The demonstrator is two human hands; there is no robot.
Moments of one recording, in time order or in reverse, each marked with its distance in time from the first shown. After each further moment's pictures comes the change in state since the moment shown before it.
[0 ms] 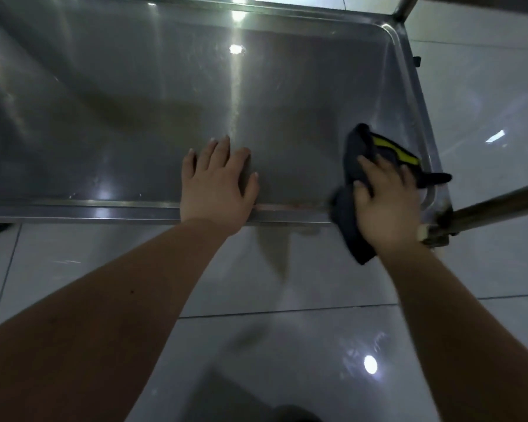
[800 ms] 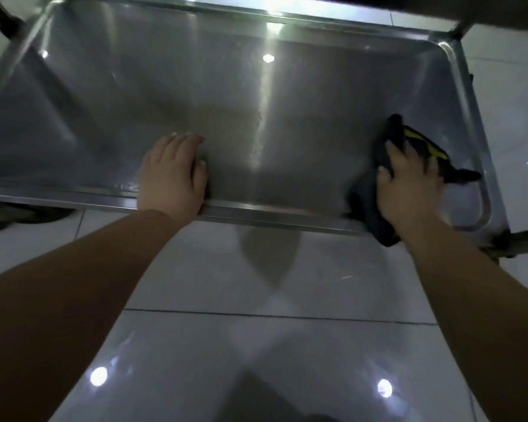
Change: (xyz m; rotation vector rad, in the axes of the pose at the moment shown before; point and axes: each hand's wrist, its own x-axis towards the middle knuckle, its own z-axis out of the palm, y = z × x) left_hand -0.011 -0.136 -0.039 -0.039 0.151 -0.047; right_hand 0.036 -0.061 0.006 -0.058 -0.103 0.126
